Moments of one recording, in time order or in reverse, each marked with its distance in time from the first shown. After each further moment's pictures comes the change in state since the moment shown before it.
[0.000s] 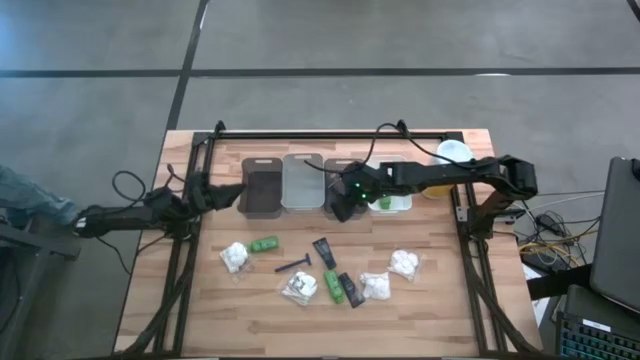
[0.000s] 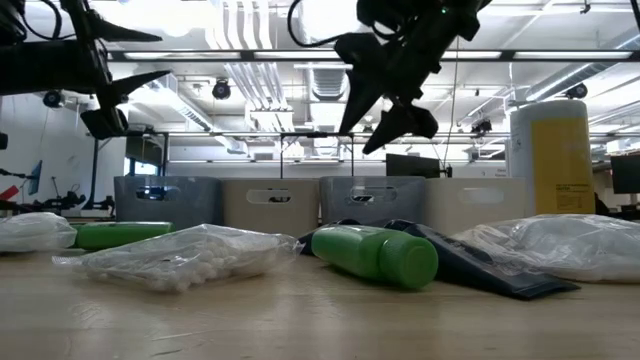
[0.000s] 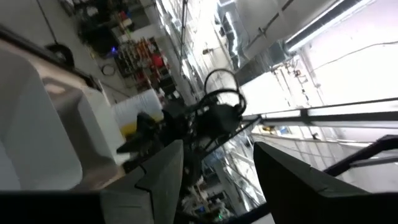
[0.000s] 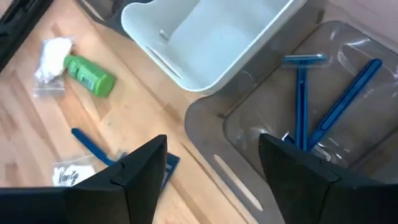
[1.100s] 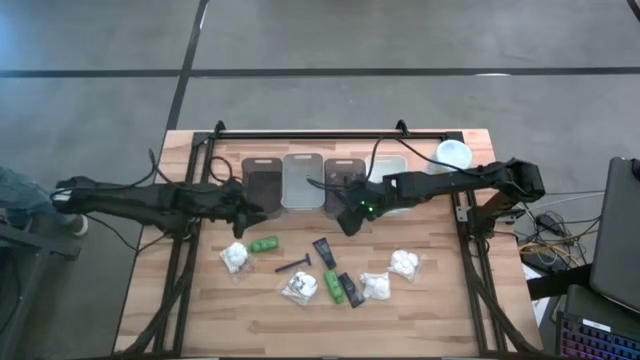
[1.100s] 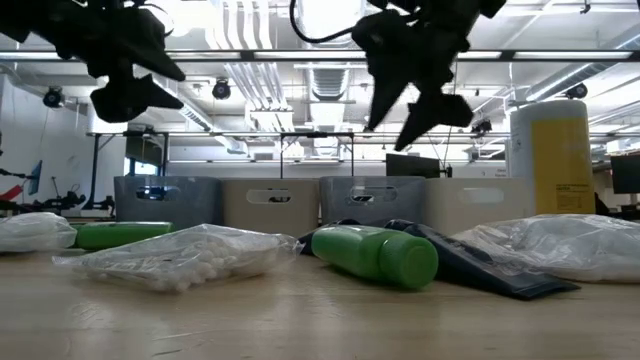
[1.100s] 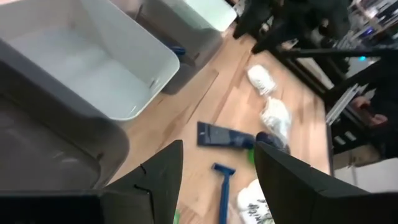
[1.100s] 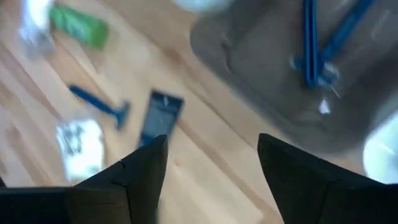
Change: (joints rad) left arm -0.077 0.579 0.492 -0.593 0.156 0.428; right arm 0.124 -0.038 0.000 -0.178 0.003 0.173
